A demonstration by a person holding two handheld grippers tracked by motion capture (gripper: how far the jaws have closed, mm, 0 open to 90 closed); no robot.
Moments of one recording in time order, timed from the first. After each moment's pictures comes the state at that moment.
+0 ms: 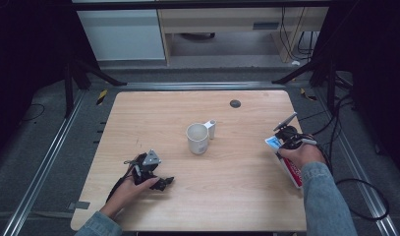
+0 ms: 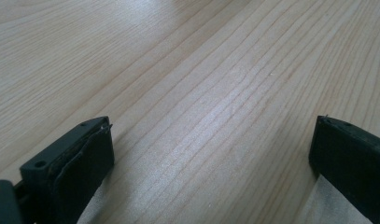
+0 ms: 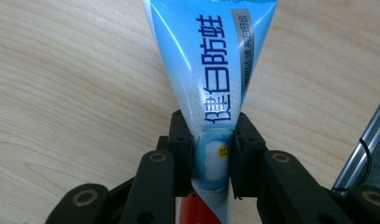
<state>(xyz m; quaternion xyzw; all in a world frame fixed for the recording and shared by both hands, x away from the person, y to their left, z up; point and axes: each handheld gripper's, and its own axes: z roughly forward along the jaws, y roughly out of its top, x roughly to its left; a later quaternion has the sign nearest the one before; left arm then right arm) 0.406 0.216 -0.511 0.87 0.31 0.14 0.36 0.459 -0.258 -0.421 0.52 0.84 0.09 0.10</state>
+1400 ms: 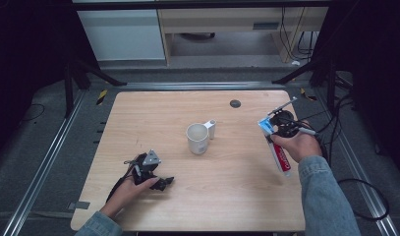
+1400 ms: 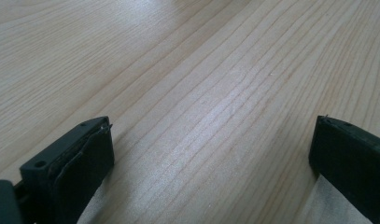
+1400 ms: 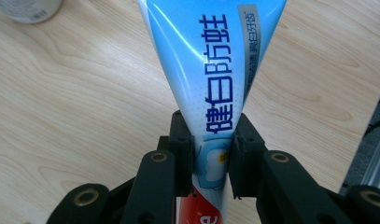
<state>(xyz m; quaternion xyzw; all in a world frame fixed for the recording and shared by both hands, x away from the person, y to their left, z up) 0.406 0.216 -0.511 0.87 0.31 0.14 0.36 0.457 -0.227 -0.365 0.49 0.84 0.19 0.14</state>
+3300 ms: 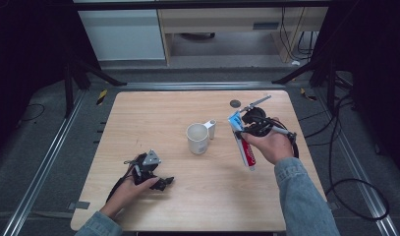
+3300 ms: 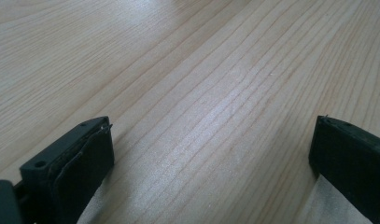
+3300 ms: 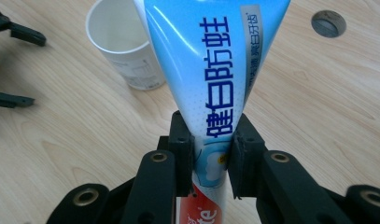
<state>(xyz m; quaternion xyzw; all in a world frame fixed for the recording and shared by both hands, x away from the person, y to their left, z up) 0.406 0.216 -0.511 0.87 0.31 0.14 0.36 0.449 -0.150 -0.346 0.43 0.85 0.29 0.13</state>
